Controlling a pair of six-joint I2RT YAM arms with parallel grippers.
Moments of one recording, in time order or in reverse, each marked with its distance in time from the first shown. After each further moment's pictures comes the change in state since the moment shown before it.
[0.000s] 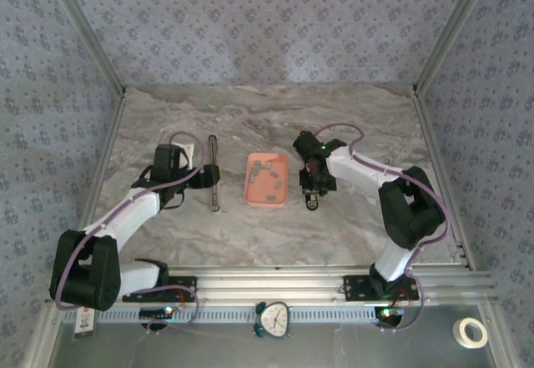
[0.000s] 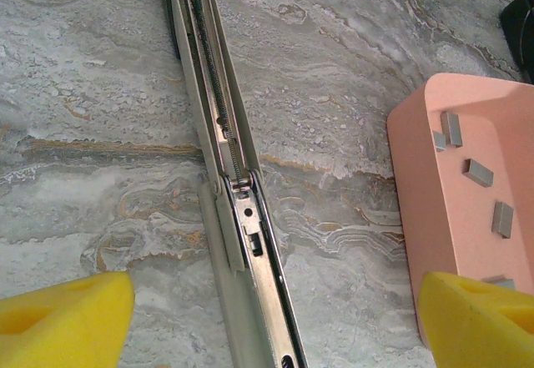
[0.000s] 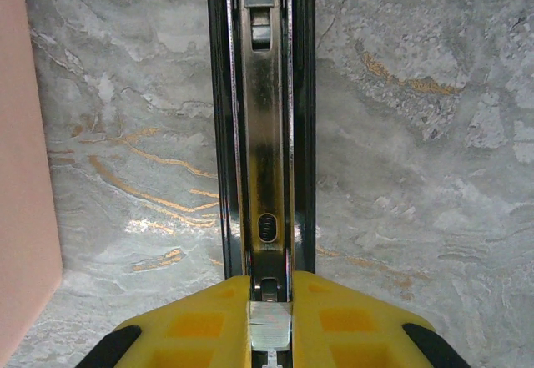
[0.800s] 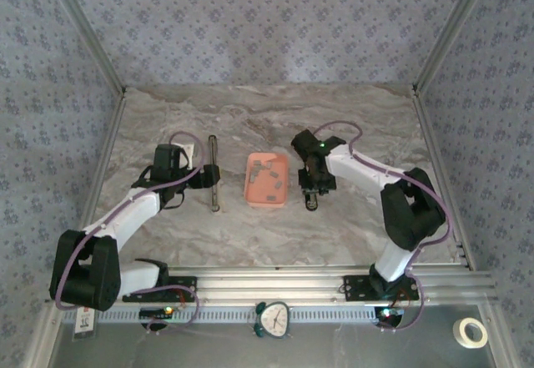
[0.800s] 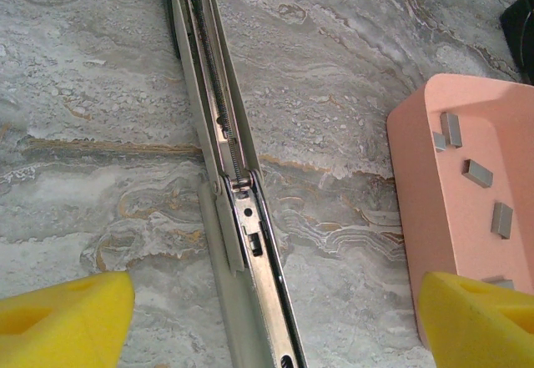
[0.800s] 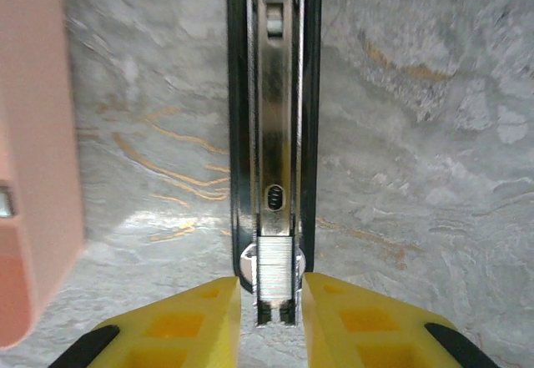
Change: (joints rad) left arm 0.000 0.000 0.000 0.000 0.000 -0.006; right arm 0.016 -0.016 0.062 -0.083 0.004 0.000
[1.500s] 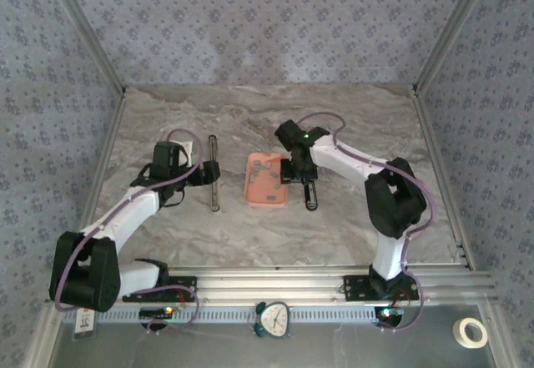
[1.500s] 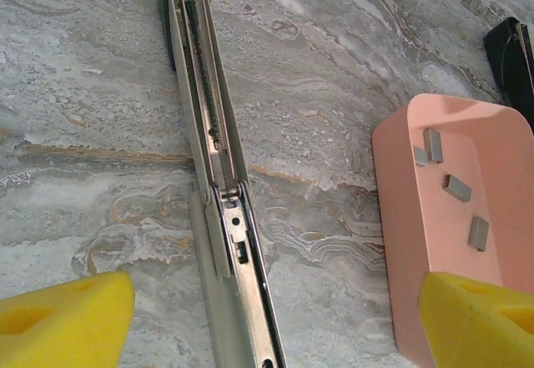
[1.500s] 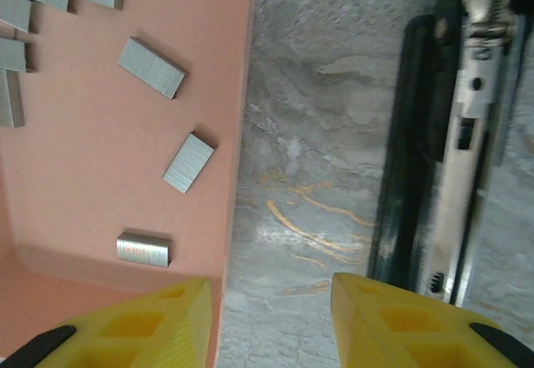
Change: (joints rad) left arm 0.000 -0.013 0.027 -0.024 0.007 -0.042; right arm 0.050 0.162 0.178 0.043 -0.090 0.041
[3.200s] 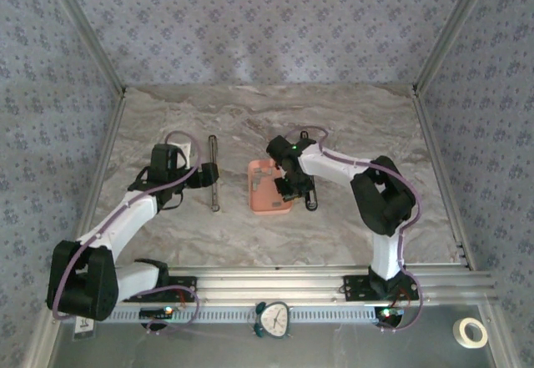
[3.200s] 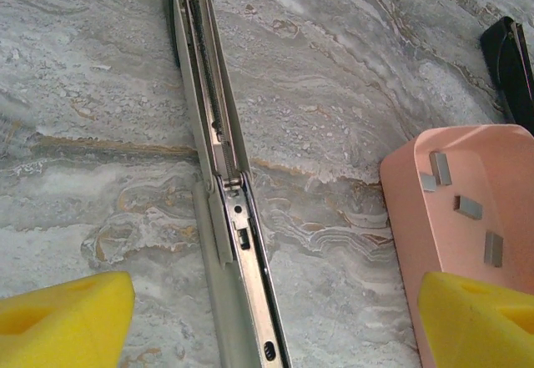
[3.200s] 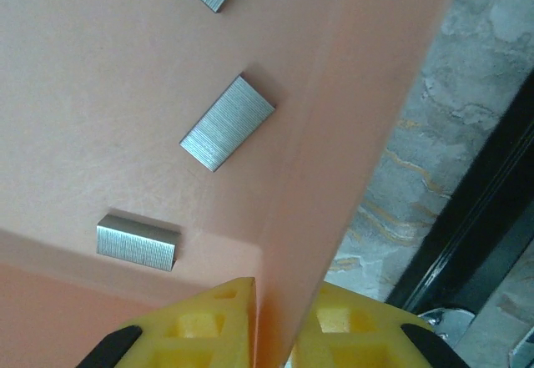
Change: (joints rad) left arm 0.000 -0.052 -0.024 -0.017 -0.007 0.003; right arm 0.071 0.045 -0.051 -0.043 -0.009 -0.201
